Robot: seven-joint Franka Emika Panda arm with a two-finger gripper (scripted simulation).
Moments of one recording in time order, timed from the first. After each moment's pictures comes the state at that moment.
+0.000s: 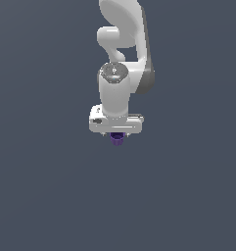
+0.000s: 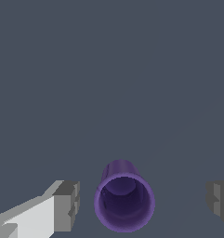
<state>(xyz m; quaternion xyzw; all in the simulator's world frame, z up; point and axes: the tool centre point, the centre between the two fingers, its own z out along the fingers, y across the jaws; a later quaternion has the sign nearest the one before) -0.005 -0.007 0.158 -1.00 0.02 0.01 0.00</state>
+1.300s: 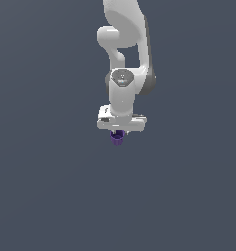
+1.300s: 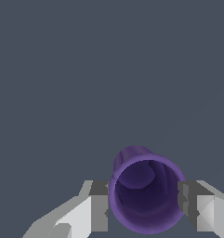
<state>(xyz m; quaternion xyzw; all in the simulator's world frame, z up) -0.040 0.014 0.122 -1.00 0.04 0.00 0.00</state>
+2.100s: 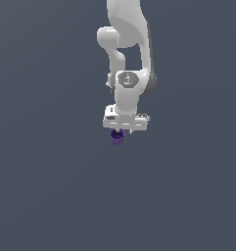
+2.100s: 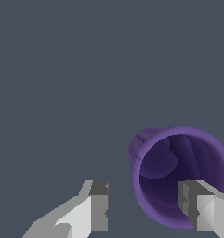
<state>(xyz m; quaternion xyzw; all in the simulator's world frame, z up) -0.067 0.034 0.096 -1.00 0.05 0.00 0.00</state>
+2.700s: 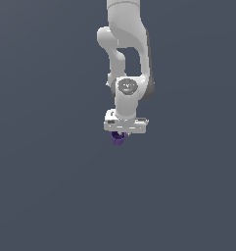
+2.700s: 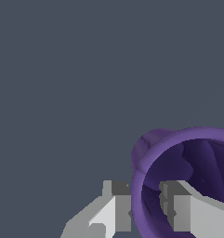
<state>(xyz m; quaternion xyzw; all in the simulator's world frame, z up) -0.068 0.034 0.070 -1.00 0.05 0.00 0.00</state>
